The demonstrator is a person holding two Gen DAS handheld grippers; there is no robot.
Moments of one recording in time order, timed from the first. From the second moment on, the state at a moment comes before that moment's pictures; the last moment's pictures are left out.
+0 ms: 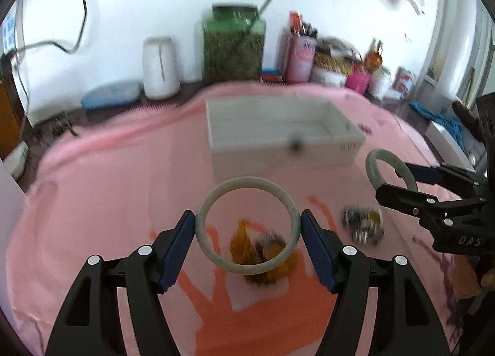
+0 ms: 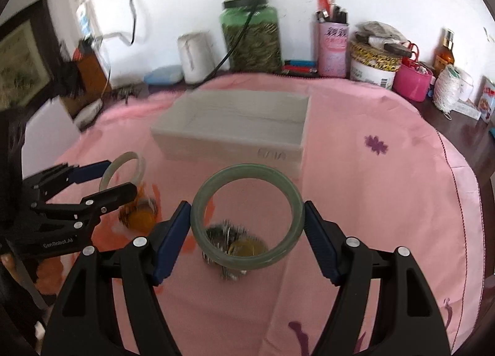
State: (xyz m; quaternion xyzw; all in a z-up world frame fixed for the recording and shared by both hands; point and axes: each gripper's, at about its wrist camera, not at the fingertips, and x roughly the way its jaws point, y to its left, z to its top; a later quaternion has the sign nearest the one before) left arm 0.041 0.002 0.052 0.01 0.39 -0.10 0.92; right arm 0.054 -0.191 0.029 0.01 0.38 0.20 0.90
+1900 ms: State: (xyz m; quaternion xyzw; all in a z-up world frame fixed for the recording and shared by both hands) left arm 0.060 0.052 0.006 -0.05 0.47 -0.06 0.88; right arm 0.067 -0.227 0.014 0.12 0.41 0.20 0.88
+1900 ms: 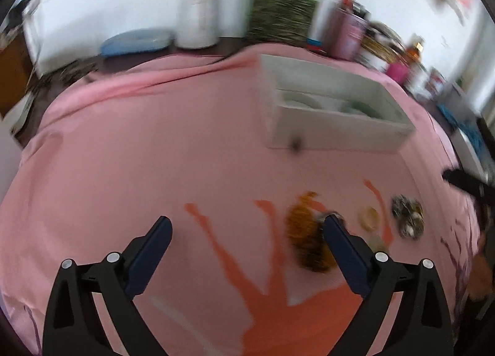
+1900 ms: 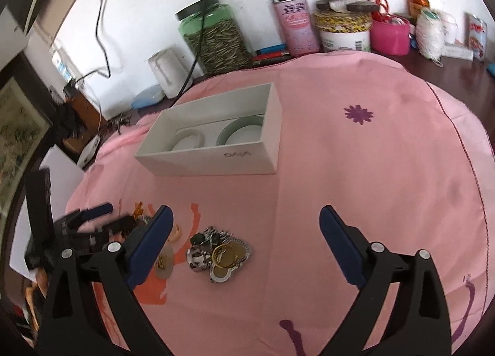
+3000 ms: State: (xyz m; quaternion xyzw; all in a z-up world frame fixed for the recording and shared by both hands) left arm 0.060 0.036 0.005 -0.01 0.46 -0.06 0.89; right arm 0.060 -0.190 -0.004 0.04 0.46 0.26 0.85
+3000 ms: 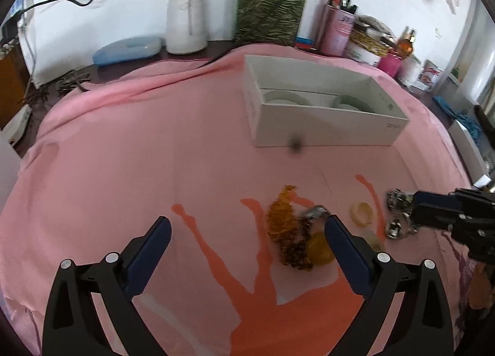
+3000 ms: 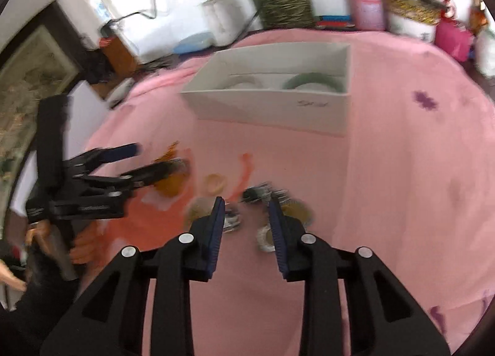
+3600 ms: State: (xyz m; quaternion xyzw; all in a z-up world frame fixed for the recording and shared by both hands) left arm 0.059 0.035 0.009 -0.03 0.46 -0.07 0.89; right arm 0.071 -0.178 -0.013 0.09 0.47 0.31 0.82
